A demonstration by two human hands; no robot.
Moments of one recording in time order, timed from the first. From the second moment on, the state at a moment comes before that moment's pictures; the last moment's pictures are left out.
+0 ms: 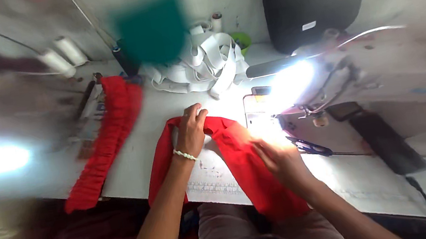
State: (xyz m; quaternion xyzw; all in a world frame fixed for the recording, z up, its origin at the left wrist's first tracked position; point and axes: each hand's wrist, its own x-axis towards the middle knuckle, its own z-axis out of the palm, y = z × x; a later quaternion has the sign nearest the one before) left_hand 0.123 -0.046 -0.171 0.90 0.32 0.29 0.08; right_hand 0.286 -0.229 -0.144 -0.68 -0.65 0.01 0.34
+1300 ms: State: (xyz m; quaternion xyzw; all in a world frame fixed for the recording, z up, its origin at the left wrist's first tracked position) left_hand 0.091 -0.133 -0.135 0.57 0.53 0.37 0.50; right_hand 0.279 -0.052 -0.056 -0.72 -0.55 0.08 0.41
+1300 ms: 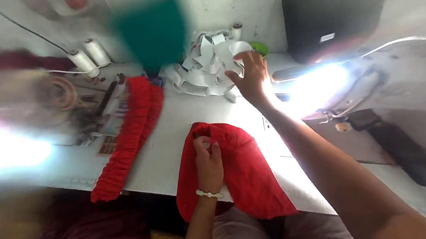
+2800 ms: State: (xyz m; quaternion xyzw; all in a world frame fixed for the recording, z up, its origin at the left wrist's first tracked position) left_hand 0.107 -0.176 -0.159 0.59 0.37 0.31 0.65; right_hand 0.292 -0.304 -0.084 -0.49 -0.72 0.32 0.37
